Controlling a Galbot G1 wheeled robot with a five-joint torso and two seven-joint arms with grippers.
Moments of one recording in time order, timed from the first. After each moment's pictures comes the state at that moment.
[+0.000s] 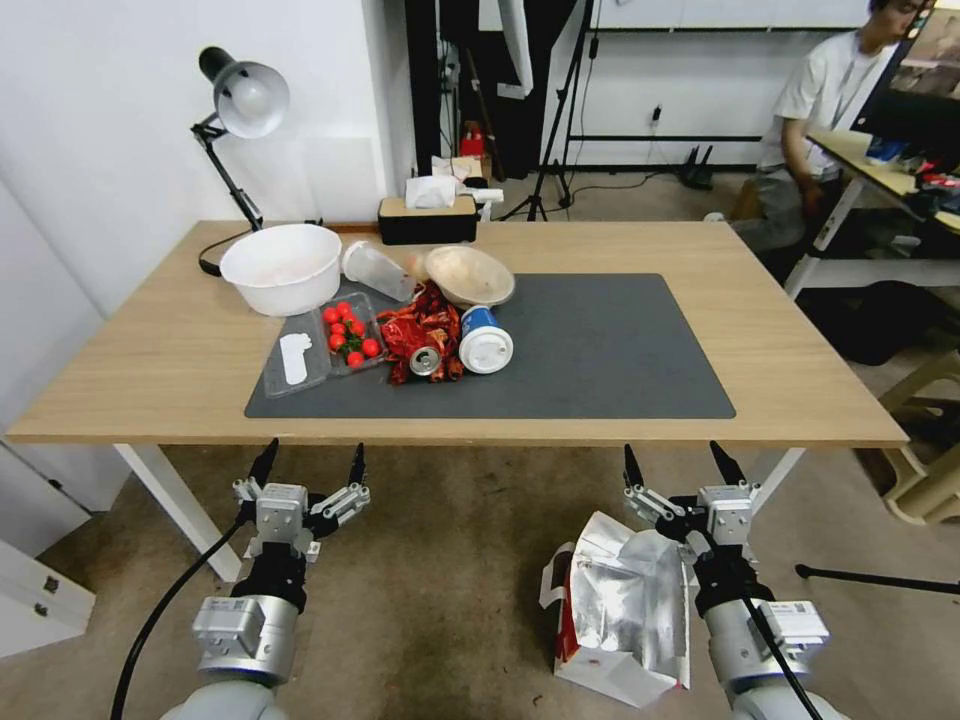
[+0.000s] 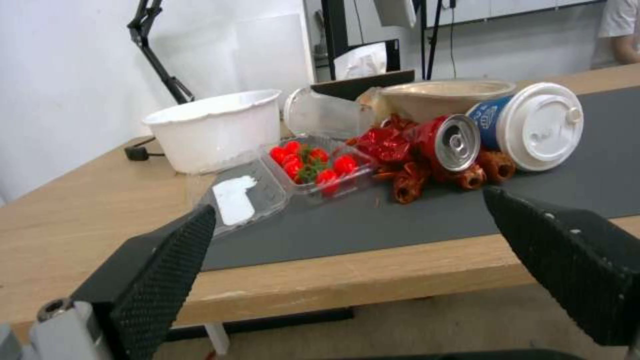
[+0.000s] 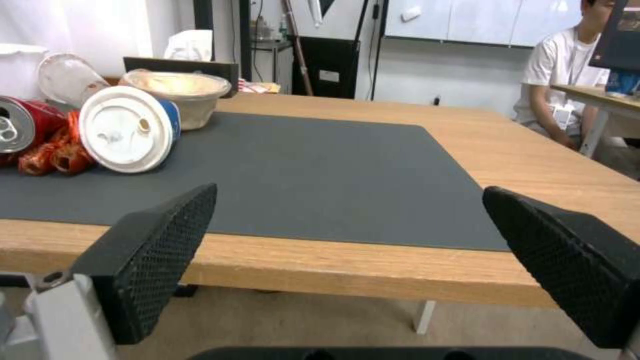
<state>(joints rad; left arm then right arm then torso) 1.80 -1.50 -0.55 -2.30 0.00 0.00 0.00 -1.80 1.50 0.55 2.30 0.00 0.00 0.00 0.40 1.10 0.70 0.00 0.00</state>
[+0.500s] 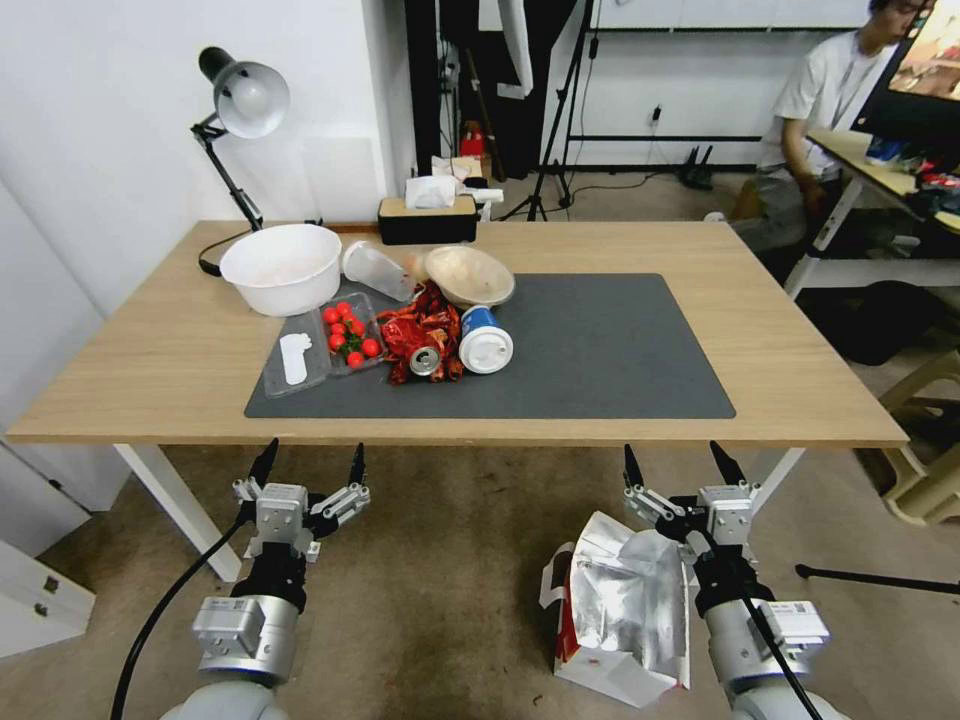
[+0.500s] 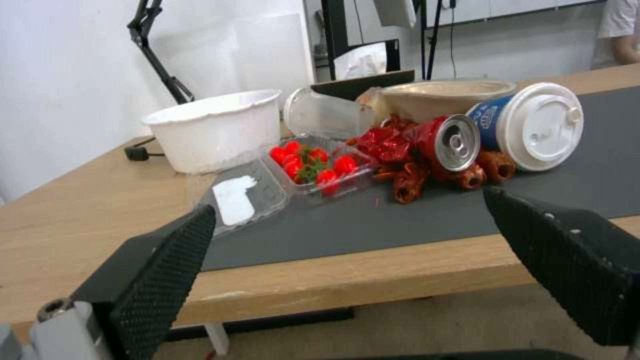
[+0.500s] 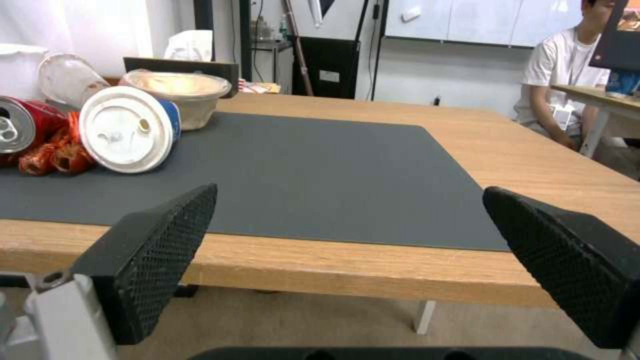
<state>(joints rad) 1.80 -1.50 -0.55 -2.30 0.00 0.00 0.00 -1.80 1.50 0.55 2.30 0.00 0.00 0.00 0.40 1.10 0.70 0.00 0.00</state>
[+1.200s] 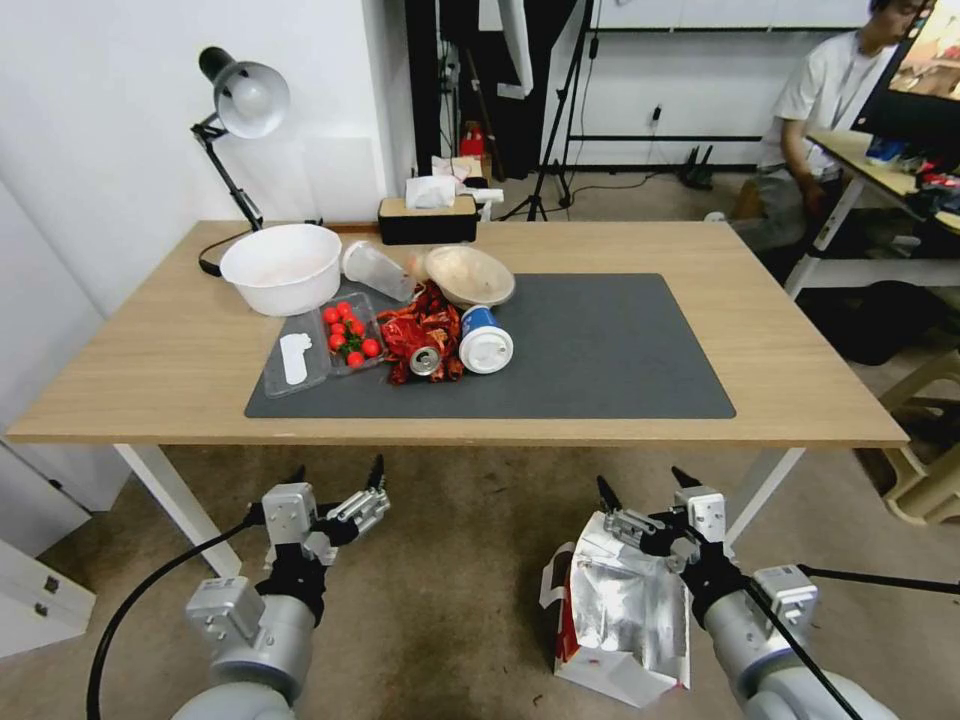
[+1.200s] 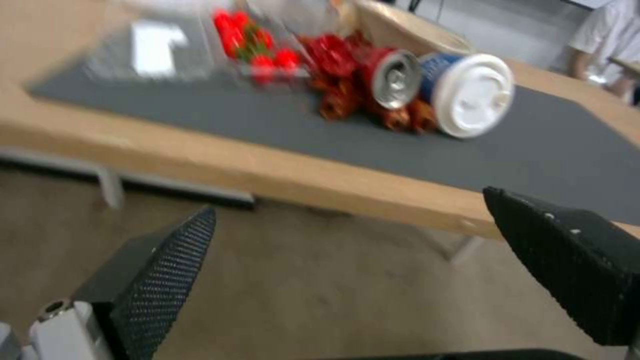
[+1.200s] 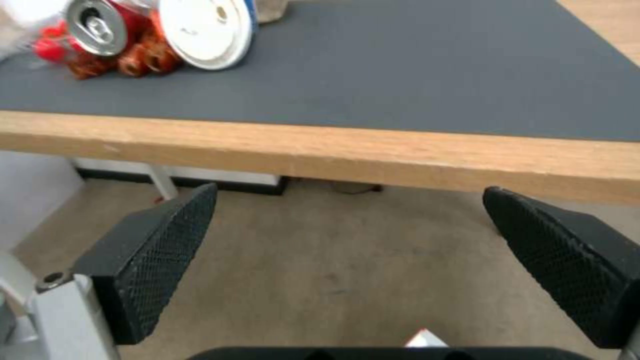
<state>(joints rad) 1.83 -1.60 -0.48 -2.46 -0.32 0.42 -0.05 -1.75 1.45 0.62 2.36 0.16 -0.41 -0.23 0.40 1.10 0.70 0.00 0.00</state>
